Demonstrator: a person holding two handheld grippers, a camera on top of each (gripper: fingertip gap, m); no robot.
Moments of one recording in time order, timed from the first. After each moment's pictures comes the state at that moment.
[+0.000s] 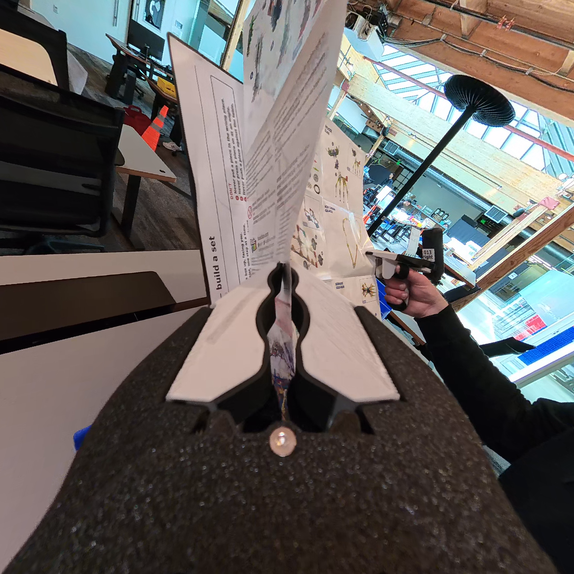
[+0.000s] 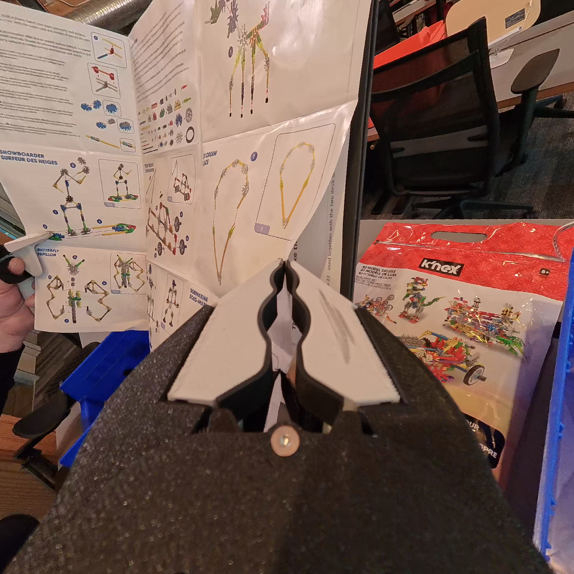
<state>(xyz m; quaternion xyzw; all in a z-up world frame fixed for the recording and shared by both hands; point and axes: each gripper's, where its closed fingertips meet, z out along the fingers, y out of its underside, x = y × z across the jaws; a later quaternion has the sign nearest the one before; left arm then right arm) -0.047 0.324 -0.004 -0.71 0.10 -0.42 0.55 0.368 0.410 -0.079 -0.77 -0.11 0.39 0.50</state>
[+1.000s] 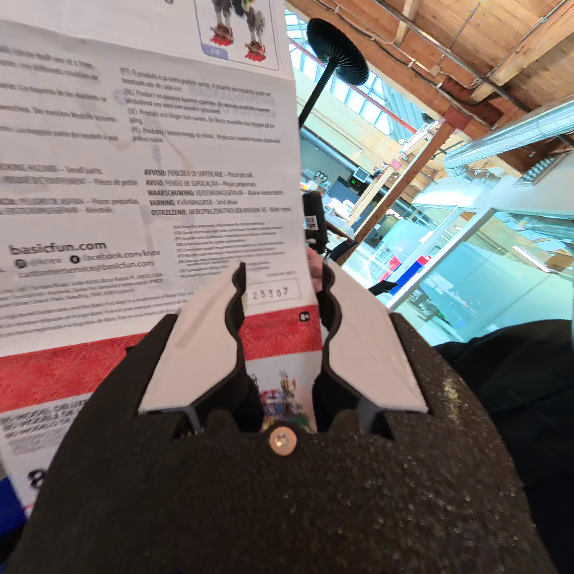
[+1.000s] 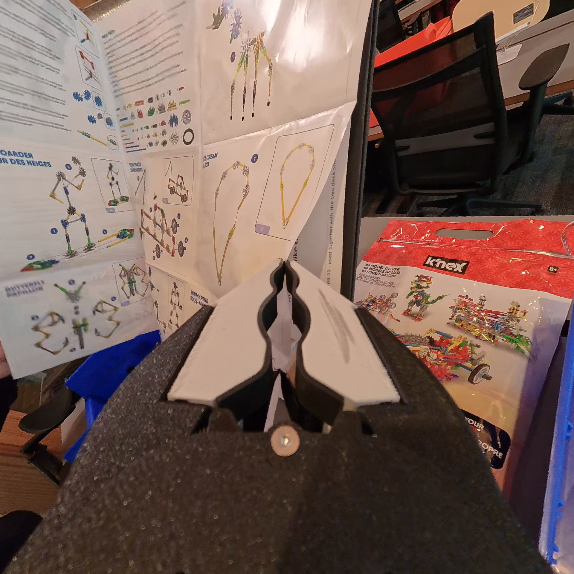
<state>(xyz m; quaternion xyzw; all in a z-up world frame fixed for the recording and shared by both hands) 0.117 0.280 0.011 -0.65 0.22 -0.57 0.46 0.367 0.407 -0.083 -0.77 -0.11 0.39 0.50</state>
